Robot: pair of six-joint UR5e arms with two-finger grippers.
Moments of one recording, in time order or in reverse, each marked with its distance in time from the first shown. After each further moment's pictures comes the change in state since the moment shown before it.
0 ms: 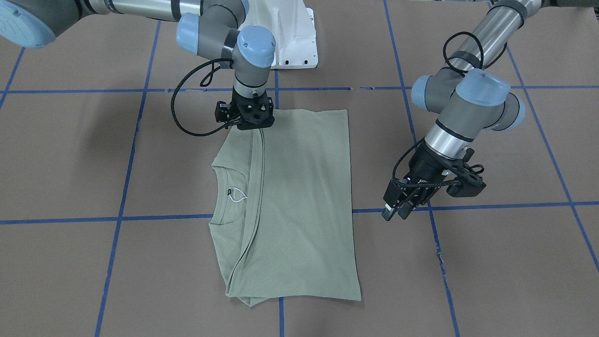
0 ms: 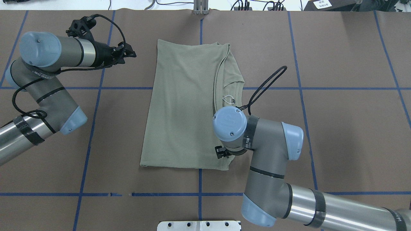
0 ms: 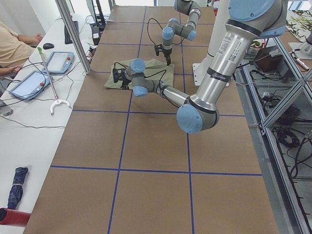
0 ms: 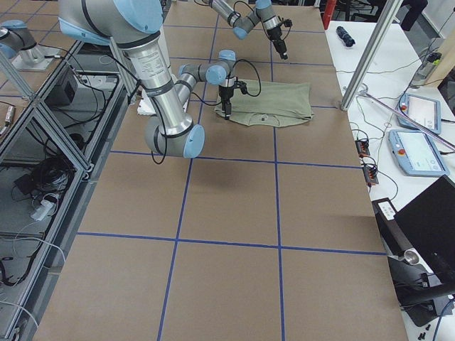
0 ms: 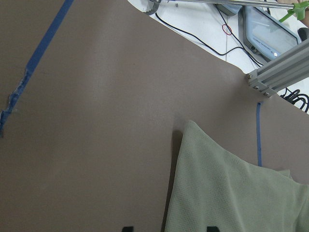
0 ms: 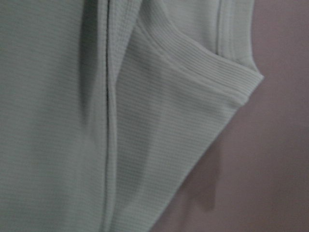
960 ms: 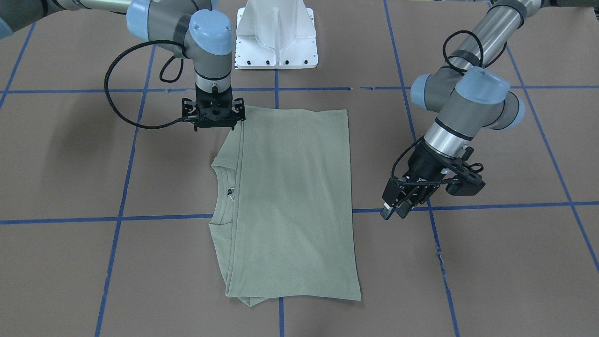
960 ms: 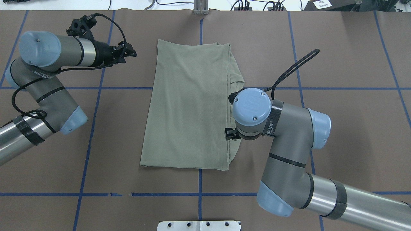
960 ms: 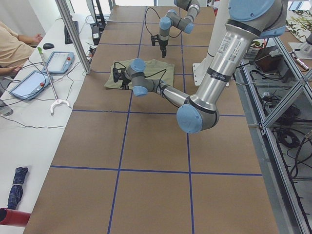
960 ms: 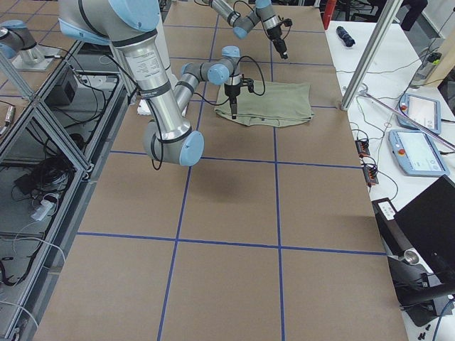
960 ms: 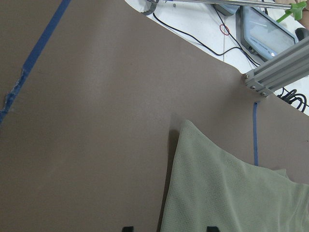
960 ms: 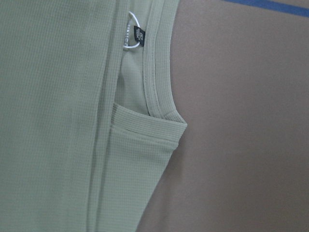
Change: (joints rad) left arm 0.000 -0.001 -0.009 0.000 0.000 -0.003; right arm 0.058 -0.002 0.069 0.024 -0.027 0.199
